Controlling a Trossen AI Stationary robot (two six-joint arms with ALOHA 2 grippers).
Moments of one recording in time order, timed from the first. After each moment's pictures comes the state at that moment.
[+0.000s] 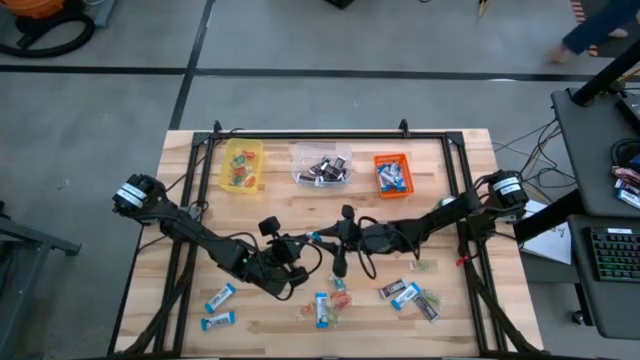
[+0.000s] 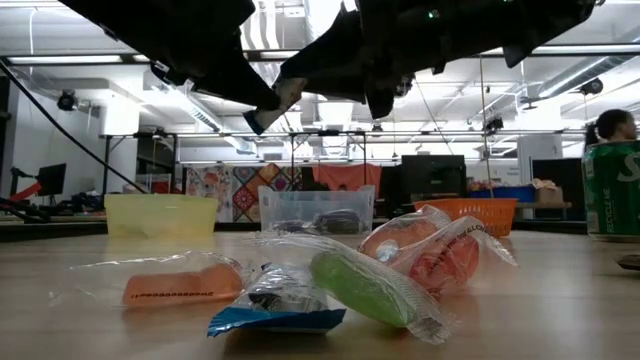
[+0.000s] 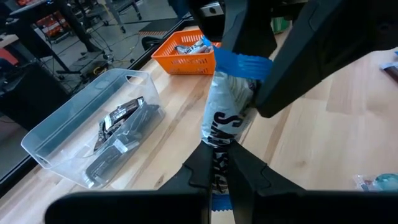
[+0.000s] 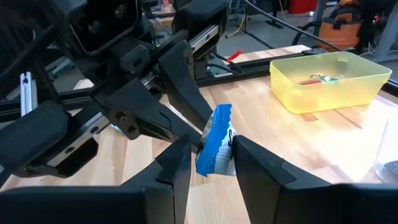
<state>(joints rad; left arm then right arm) -0.51 1.64 0.92 -0.06 -1.02 -0.43 0.25 1.76 0.88 0.69 0.37 0.19</state>
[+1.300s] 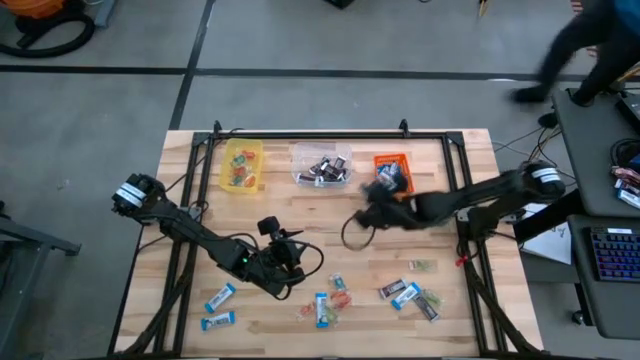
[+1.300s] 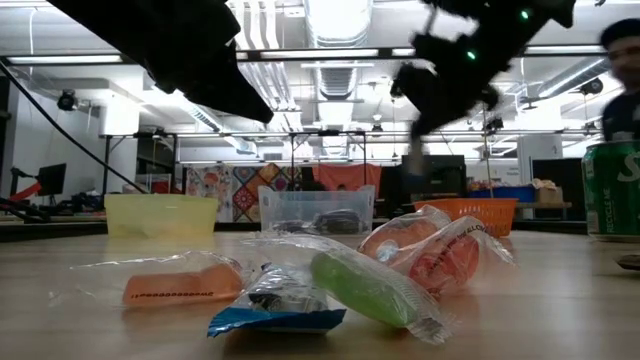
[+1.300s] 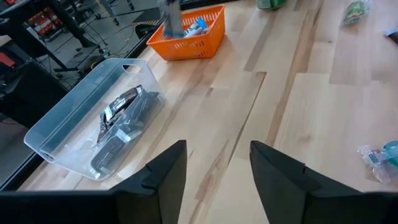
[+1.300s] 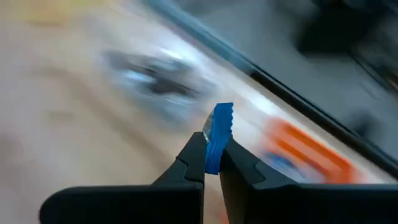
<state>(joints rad) -0.51 1.63 0.92 -0.16 -0.98 -0.43 0.10 1.42 0.88 -0.38 0.82 0.56</state>
